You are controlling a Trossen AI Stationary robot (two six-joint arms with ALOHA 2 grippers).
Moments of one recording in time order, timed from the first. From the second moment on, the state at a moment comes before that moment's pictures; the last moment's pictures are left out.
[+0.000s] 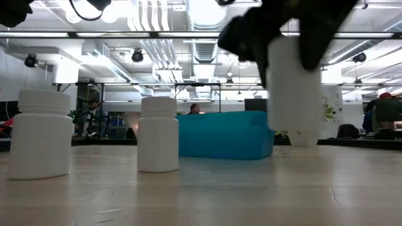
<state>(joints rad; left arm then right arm) -0.17 0.67 0.38 0.91 -0.06 -0.68 0.42 2.00 1.63 -0.89 -0.14 0.09</state>
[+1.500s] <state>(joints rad) -0.17 0.69 0.38 0.91 -0.09 -0.70 0.10 1.79 1.57 -1.03 -0.03 -0.28</state>
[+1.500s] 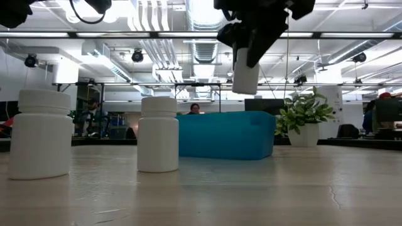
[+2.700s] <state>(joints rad) -0.17 0.70 0.37 0.91 -0.09 -0.70 0.02 1.95 1.56 -0.97 -0.19 -0.34</state>
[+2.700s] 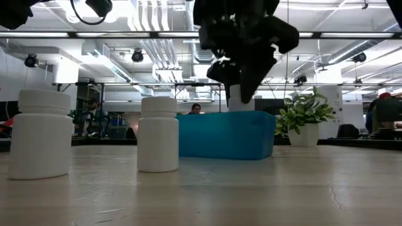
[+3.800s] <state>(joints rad) -0.17 0.70 0.37 0.91 -0.09 -0.70 0.04 1.99 1.51 -0.90 -0.16 -0.31</state>
